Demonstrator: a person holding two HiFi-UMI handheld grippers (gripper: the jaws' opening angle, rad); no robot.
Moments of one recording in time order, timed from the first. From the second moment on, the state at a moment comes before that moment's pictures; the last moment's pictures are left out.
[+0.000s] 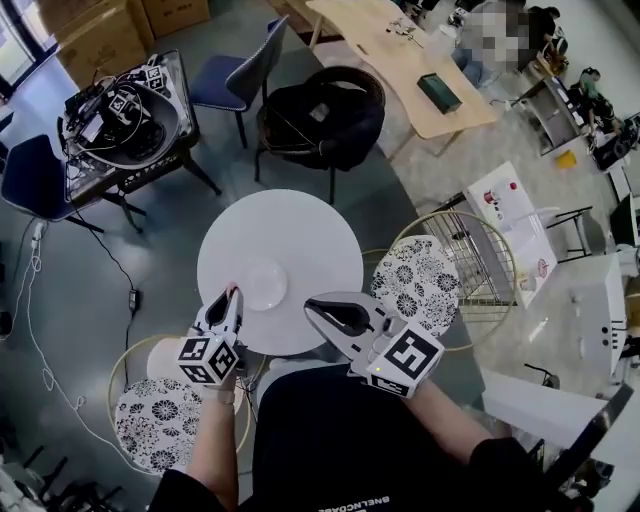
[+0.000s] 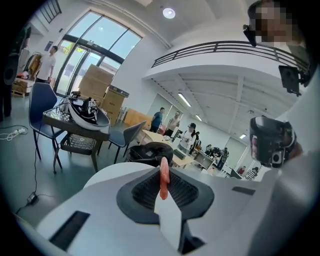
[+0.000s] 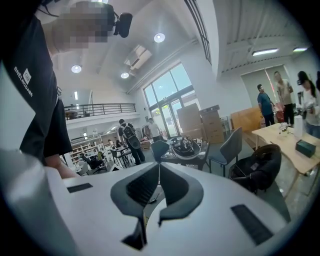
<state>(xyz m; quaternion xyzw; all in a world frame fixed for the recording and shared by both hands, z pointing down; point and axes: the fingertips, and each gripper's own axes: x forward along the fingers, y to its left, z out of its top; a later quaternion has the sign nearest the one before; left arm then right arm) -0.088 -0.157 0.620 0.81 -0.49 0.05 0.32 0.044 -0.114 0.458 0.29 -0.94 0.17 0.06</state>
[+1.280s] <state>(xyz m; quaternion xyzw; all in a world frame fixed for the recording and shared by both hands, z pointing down) -0.045 -0.146 0.809 0.77 -0.44 0.19 0.42 0.101 -0.117 0.510 0.33 -0.92 0.21 0.11</state>
